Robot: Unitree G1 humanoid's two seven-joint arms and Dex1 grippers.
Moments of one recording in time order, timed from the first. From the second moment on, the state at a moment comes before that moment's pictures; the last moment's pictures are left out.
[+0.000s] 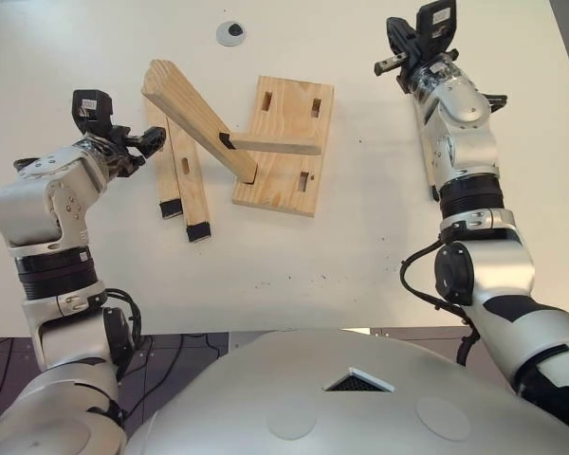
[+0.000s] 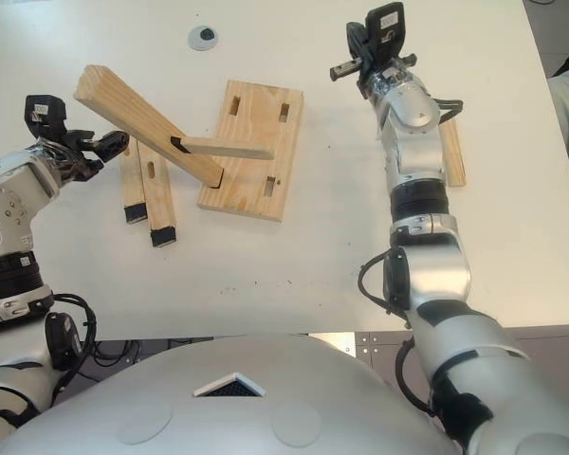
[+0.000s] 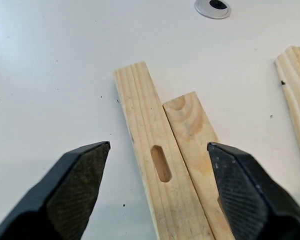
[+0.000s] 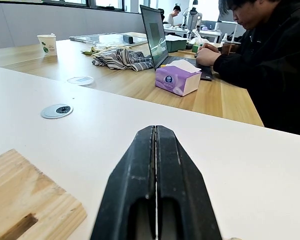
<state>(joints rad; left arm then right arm) -0.21 0.52 0.26 -0.02 -0.33 1.00 -0.34 -0.62 -0.21 -0.07 0.64 0.07 0.02 0.34</state>
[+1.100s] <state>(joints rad) -0.16 0.49 0.28 0.15 -0.30 0.80 -0.34 -0.62 -0.21 -0.04 0.59 0.07 0.05 0.32</state>
